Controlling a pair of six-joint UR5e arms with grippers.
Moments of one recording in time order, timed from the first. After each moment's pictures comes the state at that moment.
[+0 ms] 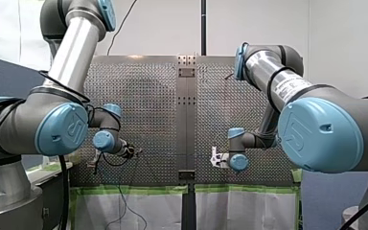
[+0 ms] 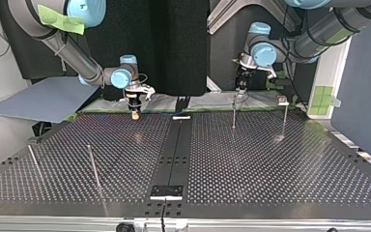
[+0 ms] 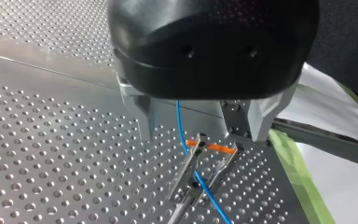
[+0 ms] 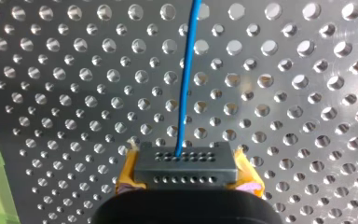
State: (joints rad) left arm -0.05 -2.10 -2.16 -2.35 -1.46 -1.54; right arm 2.00 -0.50 1.37 -0.71 1.61 1.59
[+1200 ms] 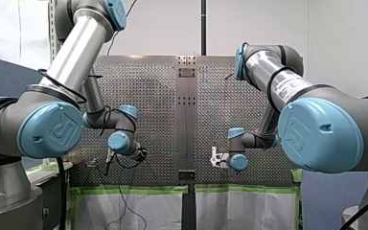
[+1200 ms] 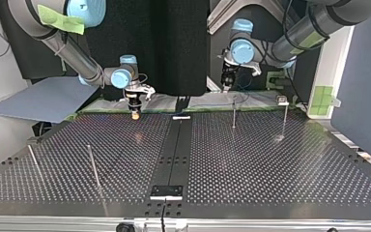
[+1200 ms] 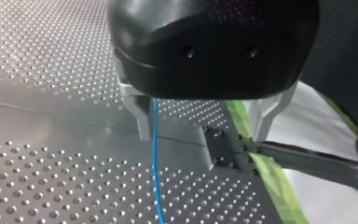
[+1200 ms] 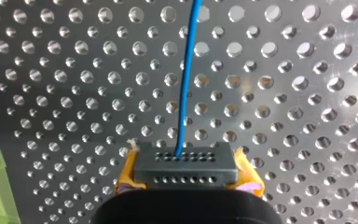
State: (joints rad) left arm -0.23 -2.14 -2.10 -2.39 -1.63 -1.53; right arm 1.99 -0.50 1.37 -0.71 1.60 1.60
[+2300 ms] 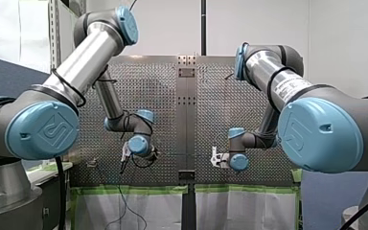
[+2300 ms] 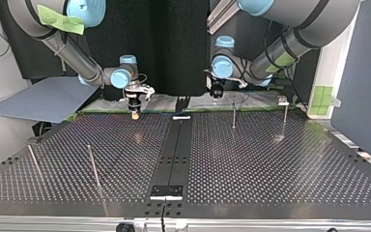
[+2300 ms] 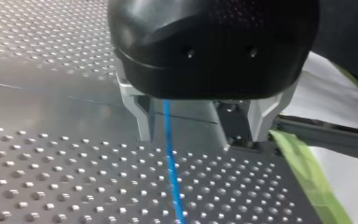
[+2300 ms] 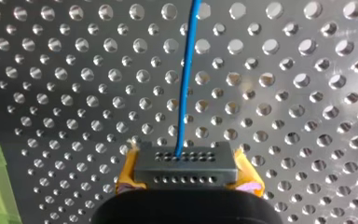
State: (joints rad) left arm -0.33 -2.30 -1.85 -2.47 -1.78 -1.52; right arm 1.99 -0.50 1.37 -0.70 1.60 1.60
